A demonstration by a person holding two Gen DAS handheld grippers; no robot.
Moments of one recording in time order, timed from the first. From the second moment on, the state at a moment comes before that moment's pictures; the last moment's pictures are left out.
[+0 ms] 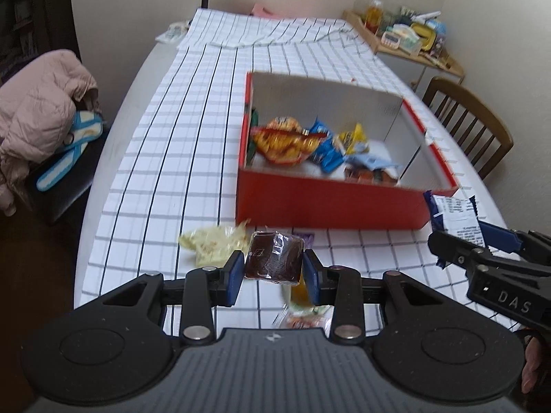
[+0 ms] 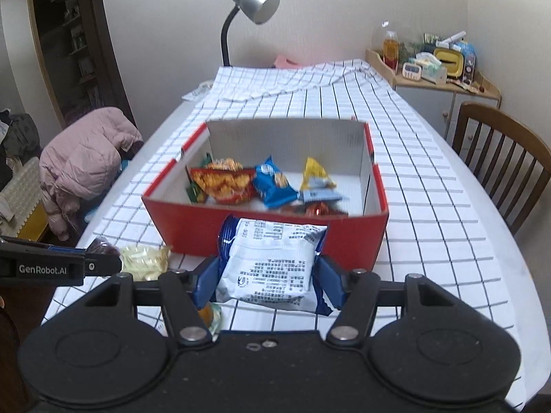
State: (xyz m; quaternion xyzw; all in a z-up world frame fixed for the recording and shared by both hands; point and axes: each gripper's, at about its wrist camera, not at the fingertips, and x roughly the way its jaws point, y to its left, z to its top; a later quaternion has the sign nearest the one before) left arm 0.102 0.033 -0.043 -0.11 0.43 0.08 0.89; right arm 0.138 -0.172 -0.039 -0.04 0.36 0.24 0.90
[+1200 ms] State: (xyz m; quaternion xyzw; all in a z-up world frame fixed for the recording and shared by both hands) left arm 0.239 0.031 -0.022 -0.06 0.43 0.10 0.89; right arm 0.266 -0.149 -0.019 -0.08 0.35 0.23 0.90
